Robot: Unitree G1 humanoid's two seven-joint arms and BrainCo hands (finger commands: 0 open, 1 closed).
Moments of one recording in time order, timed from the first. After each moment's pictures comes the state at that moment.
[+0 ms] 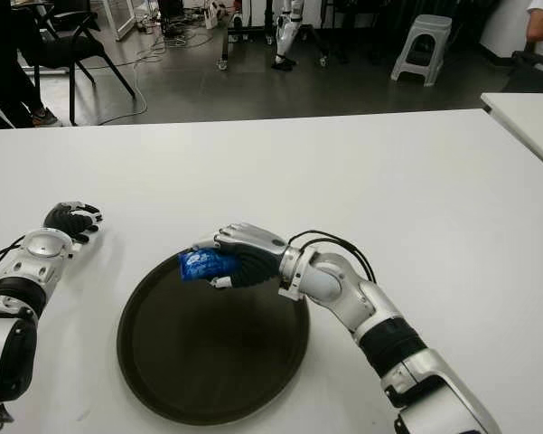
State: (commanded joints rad) left arm -0.76 0.33 0.01 1.32 0.18 0.00 0.07; right arm -0.46 -0.25 0.47 0.42 -0.49 -0.68 0.26
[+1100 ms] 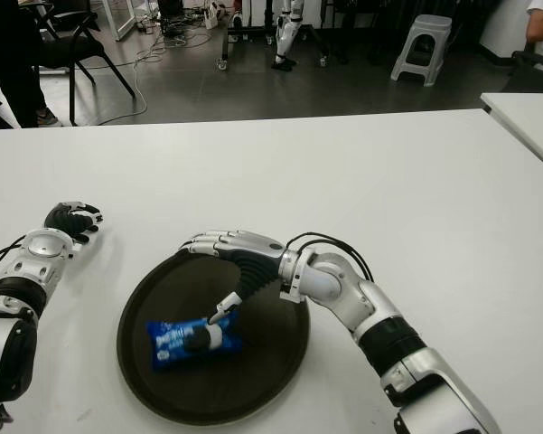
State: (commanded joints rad) left arm -0.76 0.33 0.02 1.32 0.18 -0.01 0.08; right arm -0.50 -0.23 0.48 0.48 -0.46 -0.69 0.36
